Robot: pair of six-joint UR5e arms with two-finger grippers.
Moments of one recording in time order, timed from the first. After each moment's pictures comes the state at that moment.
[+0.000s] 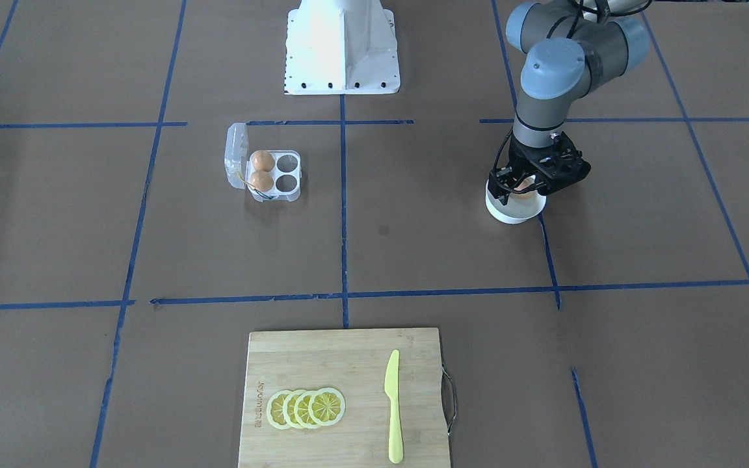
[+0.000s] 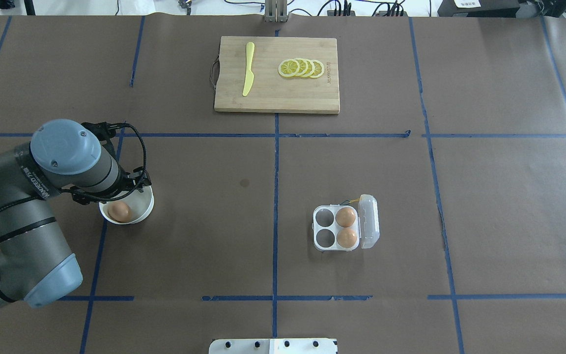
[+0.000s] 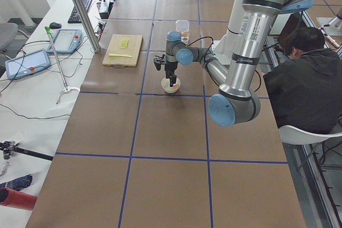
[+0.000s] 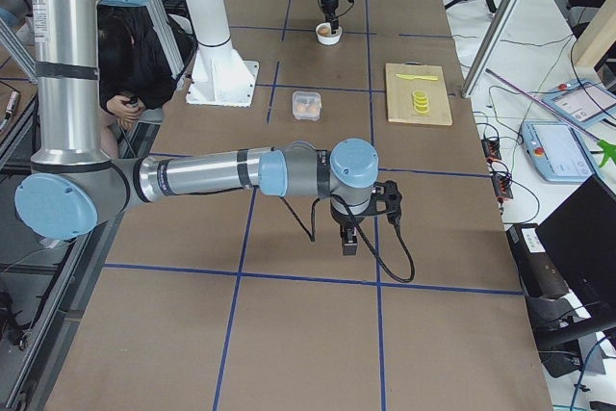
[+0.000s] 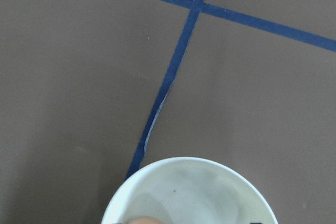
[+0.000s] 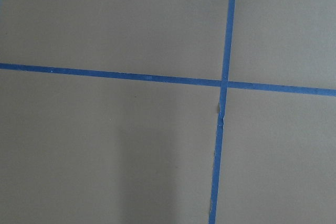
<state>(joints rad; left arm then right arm) -0.60 -1.85 -1.88 -1.58 -1.82 -1.45 1.59 -1.61 1.78 -1.69 2.44 -0.05</state>
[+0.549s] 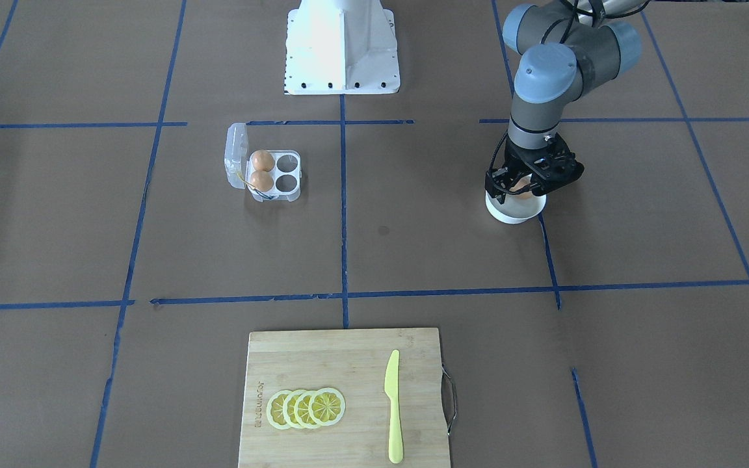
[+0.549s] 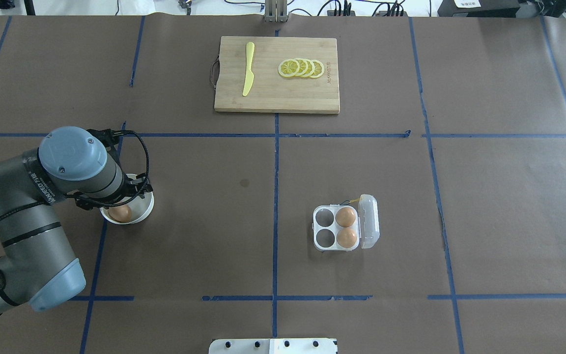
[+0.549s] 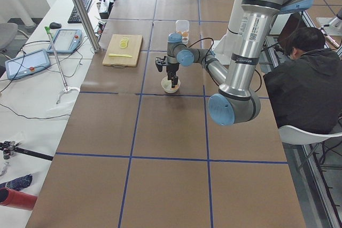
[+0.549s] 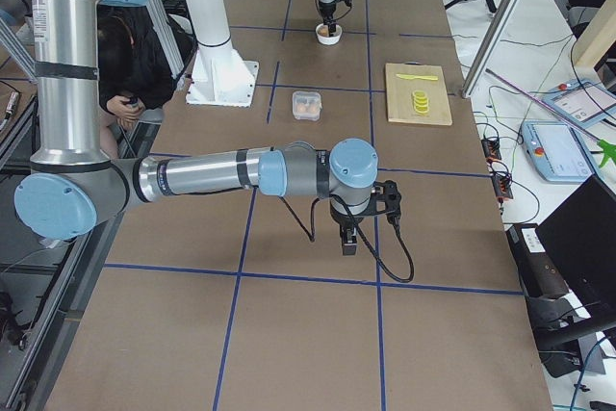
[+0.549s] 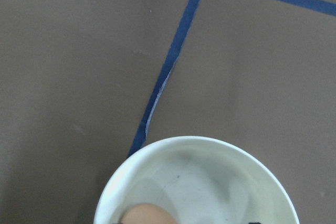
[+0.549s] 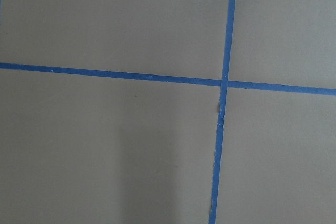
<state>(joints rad) -0.59 -1.85 -1.86 -1.58 -1.82 -1.45 1.59 -1.61 1.78 -1.69 2.44 -0.05</state>
